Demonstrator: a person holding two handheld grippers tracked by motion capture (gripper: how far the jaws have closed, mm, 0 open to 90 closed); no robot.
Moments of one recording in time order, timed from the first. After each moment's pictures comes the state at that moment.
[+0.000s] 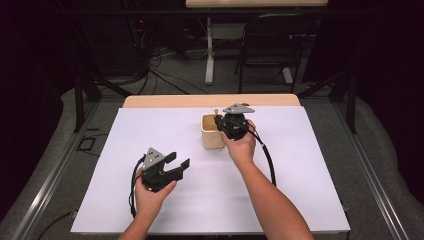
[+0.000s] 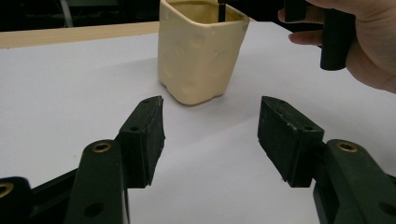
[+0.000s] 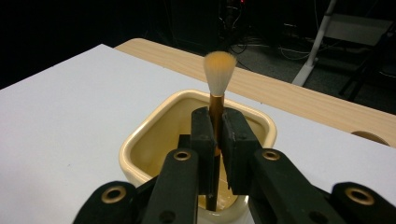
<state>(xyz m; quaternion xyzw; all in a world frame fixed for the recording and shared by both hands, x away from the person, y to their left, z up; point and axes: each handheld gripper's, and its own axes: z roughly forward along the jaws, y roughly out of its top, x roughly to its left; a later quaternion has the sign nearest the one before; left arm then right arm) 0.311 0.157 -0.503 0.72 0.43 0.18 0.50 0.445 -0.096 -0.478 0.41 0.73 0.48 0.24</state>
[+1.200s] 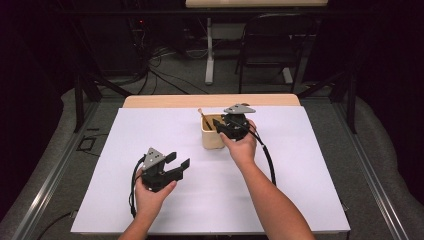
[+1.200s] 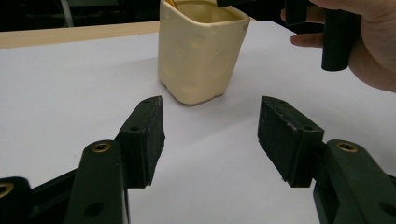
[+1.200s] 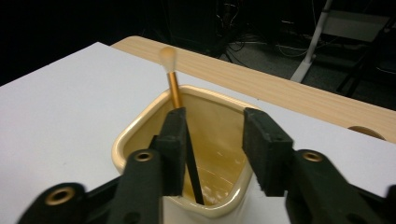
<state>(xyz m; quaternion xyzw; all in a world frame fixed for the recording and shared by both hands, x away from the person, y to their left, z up) 0.311 0.157 -0.503 0.72 0.43 0.18 0.50 0.446 -0.099 -0.481 0.42 0.73 0.48 0.24</state>
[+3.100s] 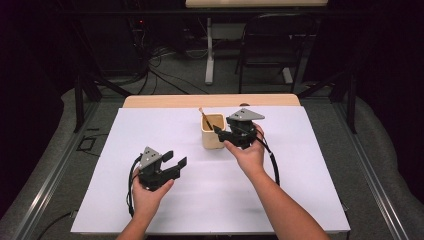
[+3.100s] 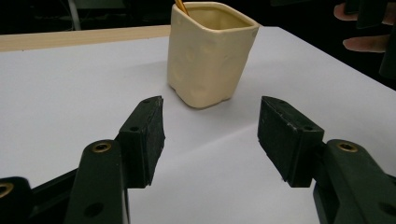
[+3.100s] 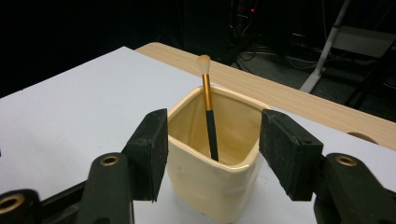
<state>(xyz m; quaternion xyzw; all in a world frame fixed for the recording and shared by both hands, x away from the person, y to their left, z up) 0.312 0.164 -0.501 0.72 0.44 0.19 0.51 0.408 -0.112 -0.461 0.39 0.74 0.50 0.24</state>
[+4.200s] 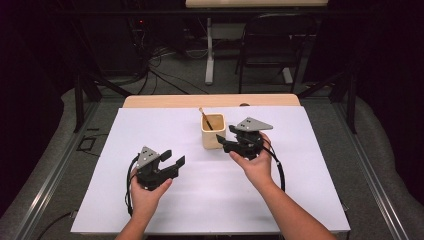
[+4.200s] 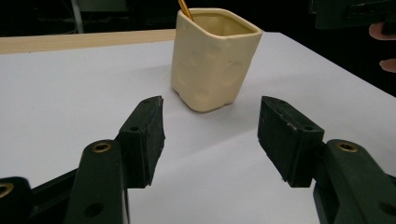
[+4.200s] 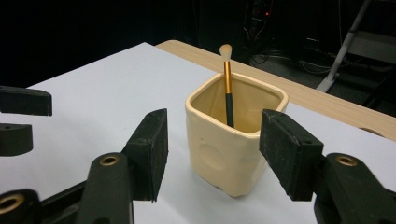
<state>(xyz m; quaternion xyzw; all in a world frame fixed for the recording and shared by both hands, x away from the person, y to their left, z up) 0.312 0.168 -0.499 0.71 0.45 0.19 0.51 0.376 -0.126 -0.460 0.36 0.75 0.51 0.23</state>
